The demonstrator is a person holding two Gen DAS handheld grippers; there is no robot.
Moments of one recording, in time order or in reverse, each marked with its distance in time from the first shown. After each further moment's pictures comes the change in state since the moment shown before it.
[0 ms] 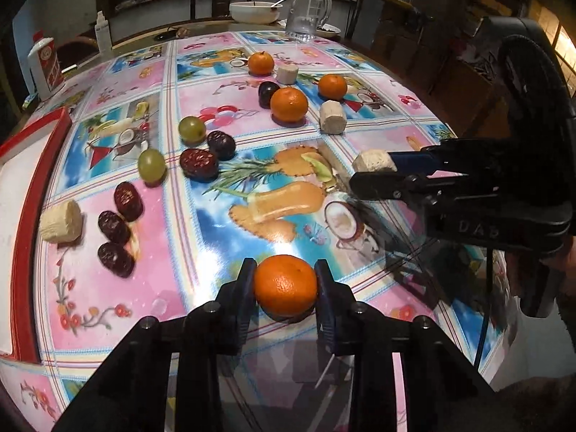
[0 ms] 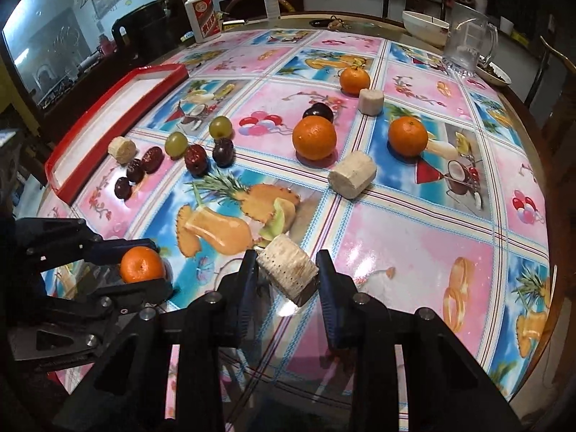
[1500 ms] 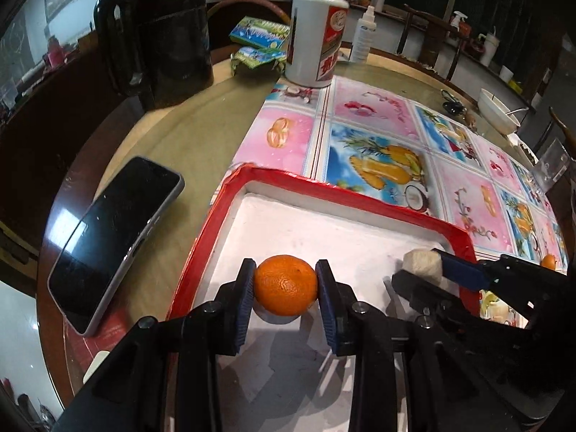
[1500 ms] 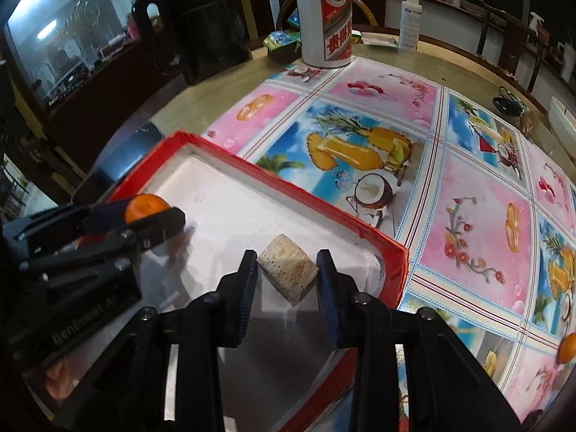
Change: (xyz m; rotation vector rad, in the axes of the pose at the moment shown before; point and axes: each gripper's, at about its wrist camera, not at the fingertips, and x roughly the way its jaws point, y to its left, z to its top) left arm -0.029 0.366 0.082 -0.497 -0.065 0.371; right arm 0.191 0.236 0.248 -0.139 0.034 0.075
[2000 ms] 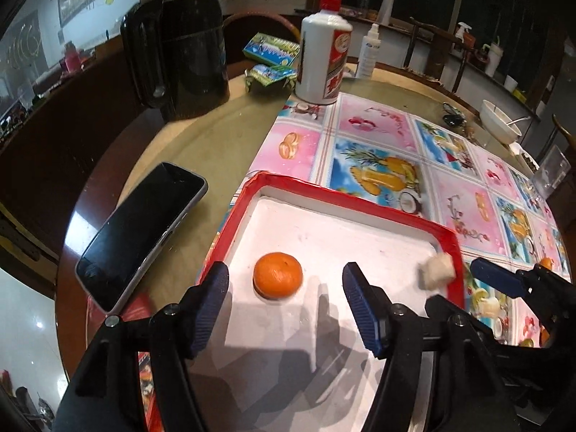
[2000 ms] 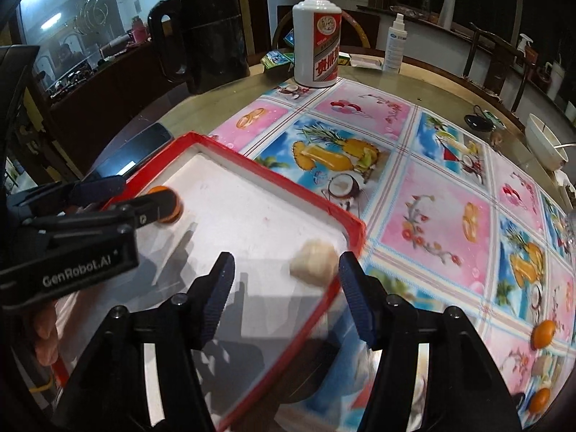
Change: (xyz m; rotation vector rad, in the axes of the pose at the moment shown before) left arm -0.040 -0.007 -0.013 -0.009 -0.075 0.042; right arm -0.048 -0.001 -0.026 -0.034 -0.073 -0.054
